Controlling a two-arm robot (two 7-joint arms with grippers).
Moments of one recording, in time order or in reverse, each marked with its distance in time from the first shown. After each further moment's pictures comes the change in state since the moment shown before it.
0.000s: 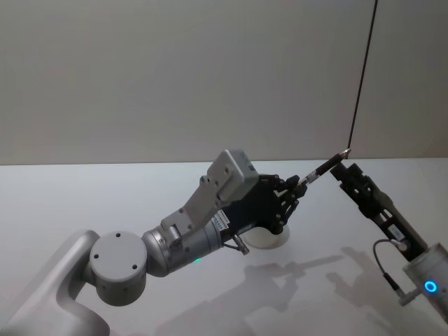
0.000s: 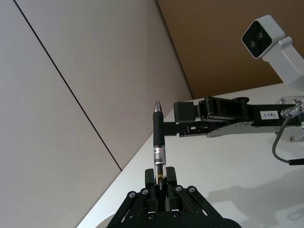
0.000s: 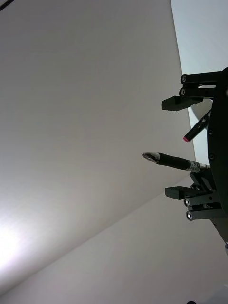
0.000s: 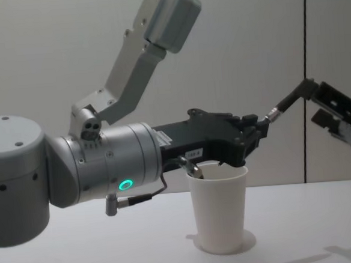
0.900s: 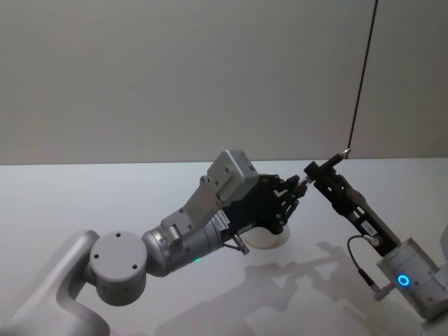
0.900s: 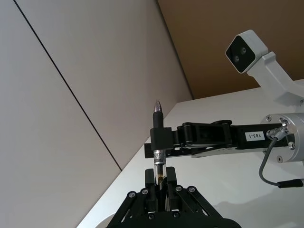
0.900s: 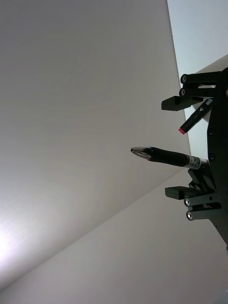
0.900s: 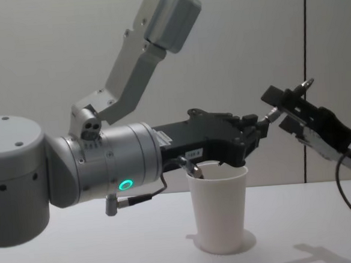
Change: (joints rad) left arm 0.000 0.000 0.000 0.000 0.000 0.000 0.000; right arm 0.065 -0.046 -0.049 0.081 -0.014 0.001 0.008
